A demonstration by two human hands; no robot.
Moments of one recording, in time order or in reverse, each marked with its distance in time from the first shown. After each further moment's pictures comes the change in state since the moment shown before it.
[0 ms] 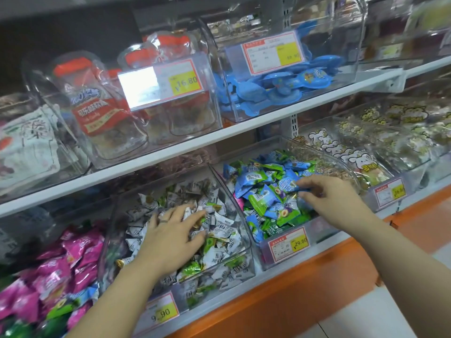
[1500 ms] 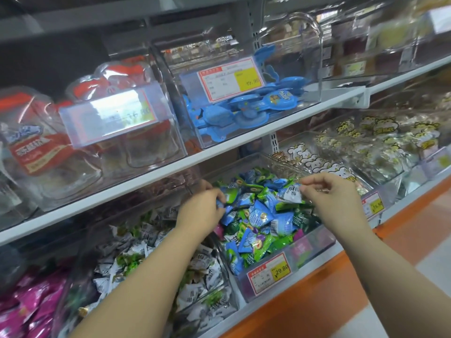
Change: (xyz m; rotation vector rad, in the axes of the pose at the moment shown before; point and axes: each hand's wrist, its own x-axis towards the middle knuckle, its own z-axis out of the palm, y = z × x) left_hand 0.099 0.090 -0.041 -0.258 0.200 0.058; right_hand 0.016 0.011 -0.021 0.468 0.380 0.168
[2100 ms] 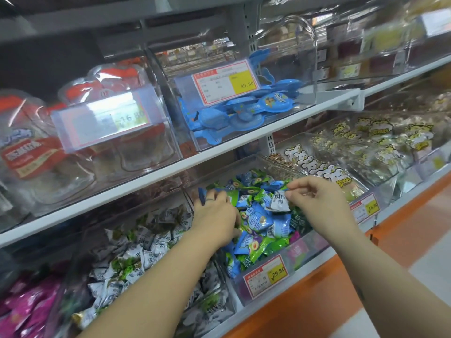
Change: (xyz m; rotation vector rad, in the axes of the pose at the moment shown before) left_hand -0.010 0.035 0.006 0.309 -0.193 0.142; right_hand -0.004 -0.008 0.006 -0.015 -0.132 -0.015
